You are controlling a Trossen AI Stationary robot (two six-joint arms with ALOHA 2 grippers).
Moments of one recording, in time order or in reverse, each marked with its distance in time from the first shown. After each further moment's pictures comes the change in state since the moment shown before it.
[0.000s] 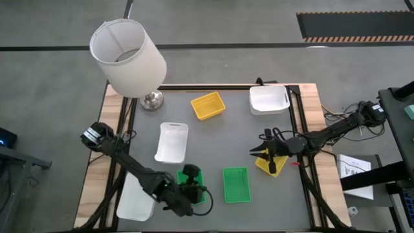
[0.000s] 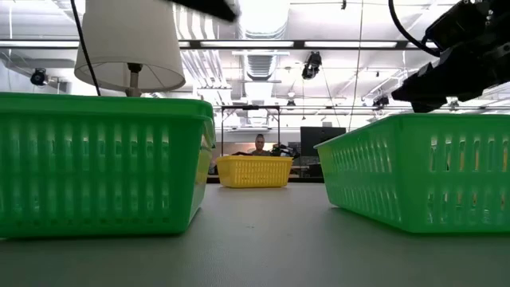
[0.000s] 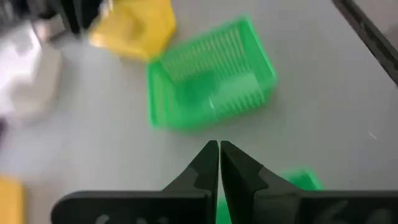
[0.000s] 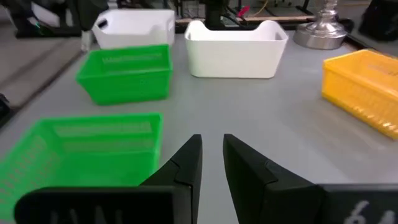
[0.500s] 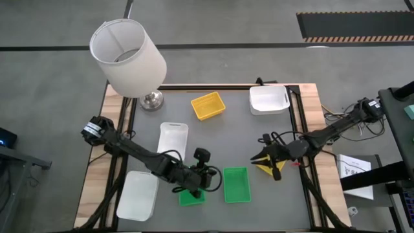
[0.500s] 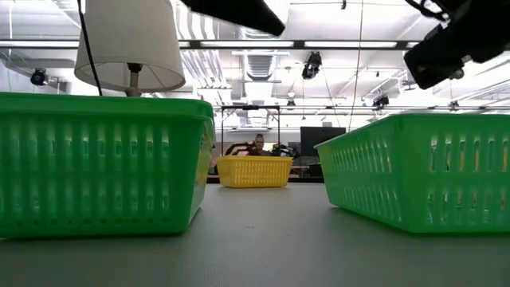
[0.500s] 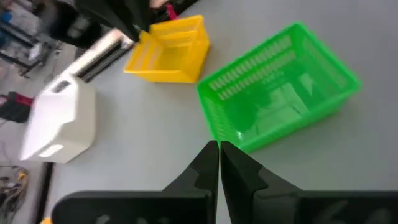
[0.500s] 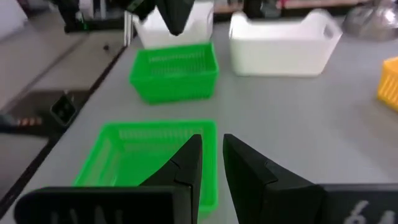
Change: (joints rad) left arm 0.157 -0.045 -0.027 0.106 0.104 0.332; right arm 0.113 0.027 0.215 -0.278 -0.031 0.096
